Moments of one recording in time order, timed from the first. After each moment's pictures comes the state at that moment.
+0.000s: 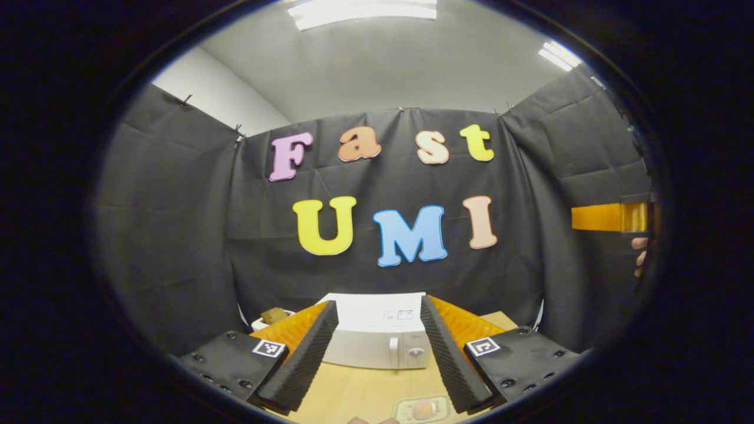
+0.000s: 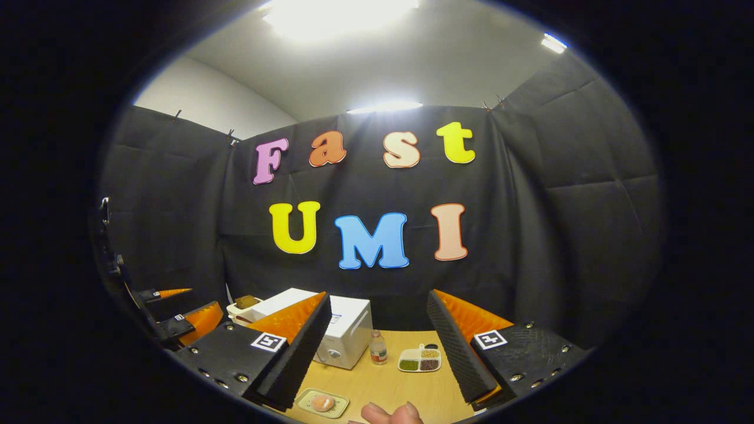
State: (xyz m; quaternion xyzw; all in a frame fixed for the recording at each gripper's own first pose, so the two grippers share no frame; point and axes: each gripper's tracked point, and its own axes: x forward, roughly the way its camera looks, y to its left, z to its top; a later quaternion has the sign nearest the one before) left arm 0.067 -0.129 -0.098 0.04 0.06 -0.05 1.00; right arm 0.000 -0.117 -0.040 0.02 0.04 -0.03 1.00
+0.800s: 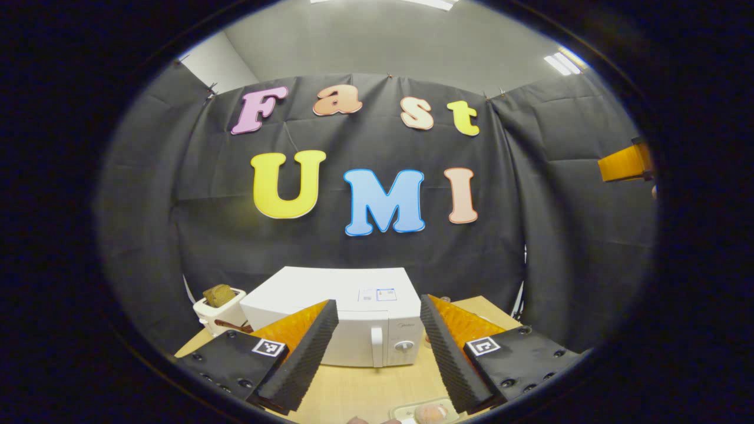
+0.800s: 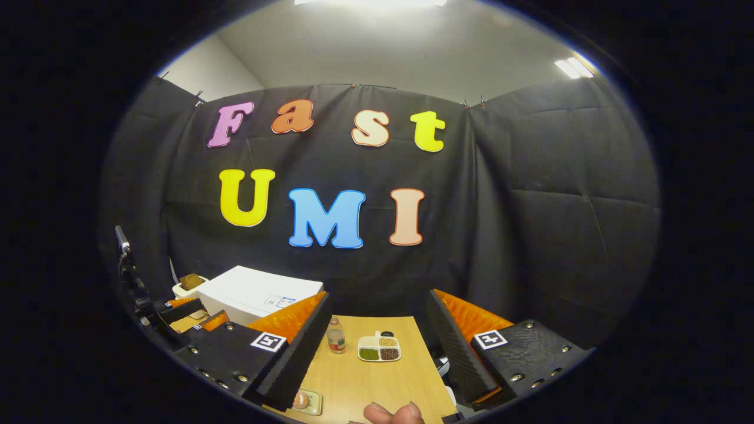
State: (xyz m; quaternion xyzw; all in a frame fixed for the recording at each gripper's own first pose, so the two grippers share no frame) left arm 0.187 -0.118 -0.233 0.01 0.11 -0.15 0.98; right arm 0.025 -0.103 -0.068 -0.05 0.11 -0.17 0.98
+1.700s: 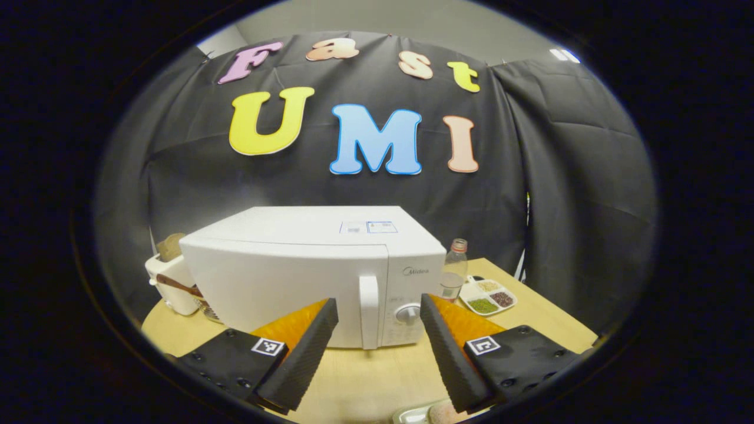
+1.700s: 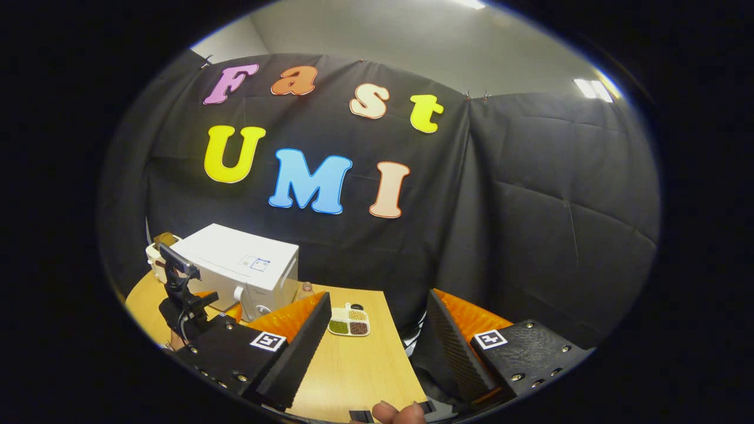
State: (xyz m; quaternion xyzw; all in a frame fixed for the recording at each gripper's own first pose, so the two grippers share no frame) left arm 0.252 -0.147 -0.419 0.01 0.19 -0.17 0.97; right arm -0.006 -0.107 -0.100 -0.10 0.18 -0.22 0.95
